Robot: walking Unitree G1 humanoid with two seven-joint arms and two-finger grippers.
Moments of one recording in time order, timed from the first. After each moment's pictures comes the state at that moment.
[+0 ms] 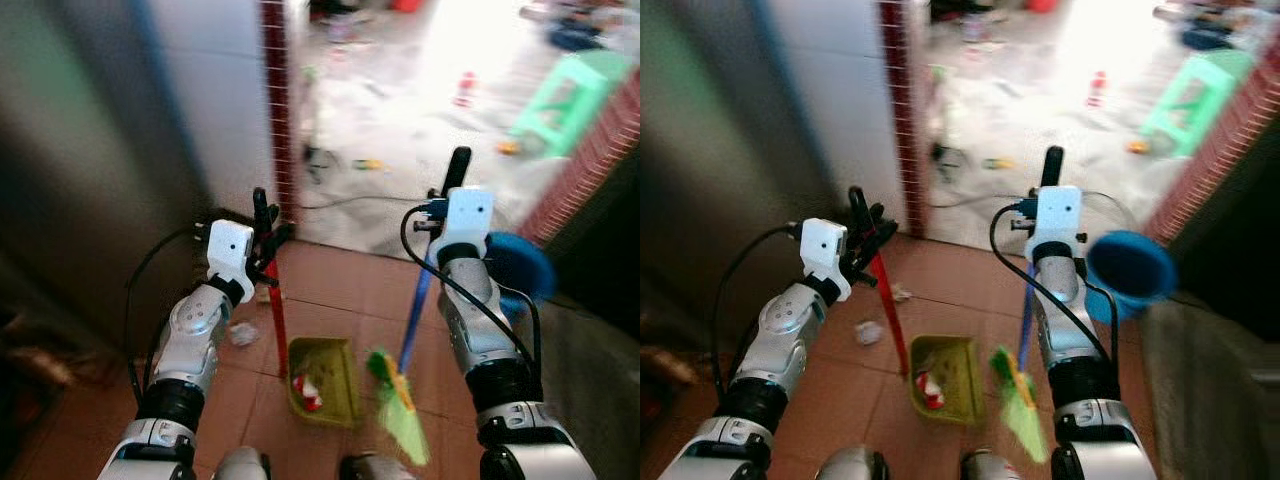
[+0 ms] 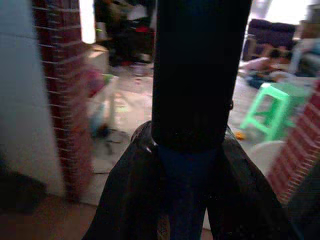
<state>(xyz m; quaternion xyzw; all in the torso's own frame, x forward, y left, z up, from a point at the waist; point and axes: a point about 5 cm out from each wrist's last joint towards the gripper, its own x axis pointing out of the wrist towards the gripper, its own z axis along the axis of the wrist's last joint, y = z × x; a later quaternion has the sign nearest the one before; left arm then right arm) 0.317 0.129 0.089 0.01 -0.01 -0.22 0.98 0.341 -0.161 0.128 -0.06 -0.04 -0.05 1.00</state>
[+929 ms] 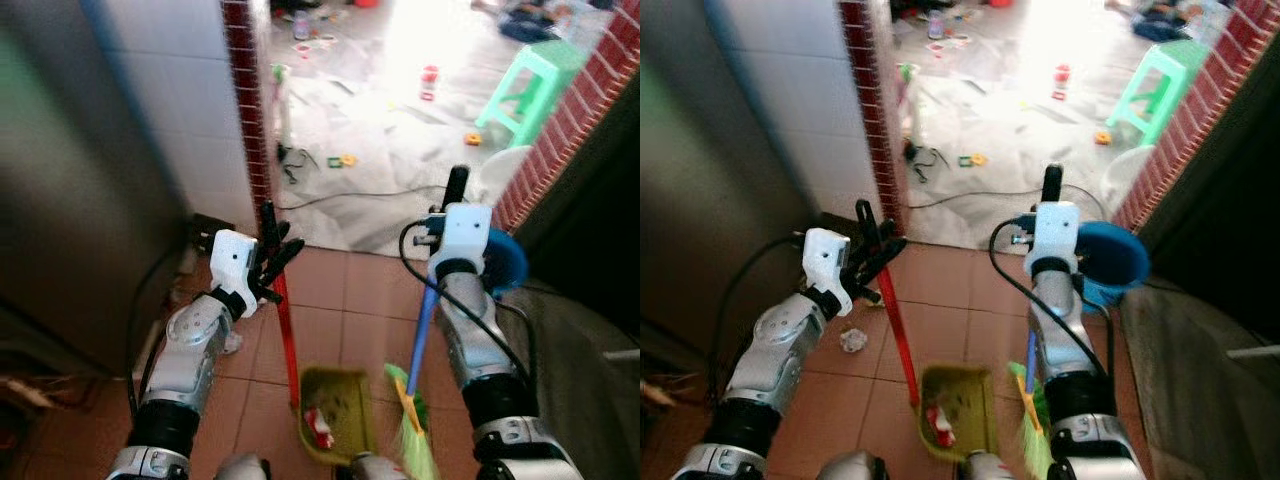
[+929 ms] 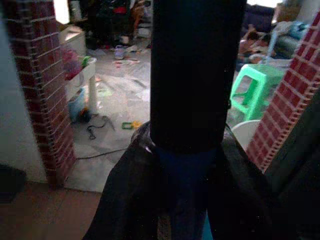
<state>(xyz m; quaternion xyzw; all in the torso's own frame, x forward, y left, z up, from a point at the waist) 0.300 0.125 0.087 -0.03 0.04 -0.26 0.97 0.329 -0.154 0.106 -0.05 -0.01 -0.06 1.00</state>
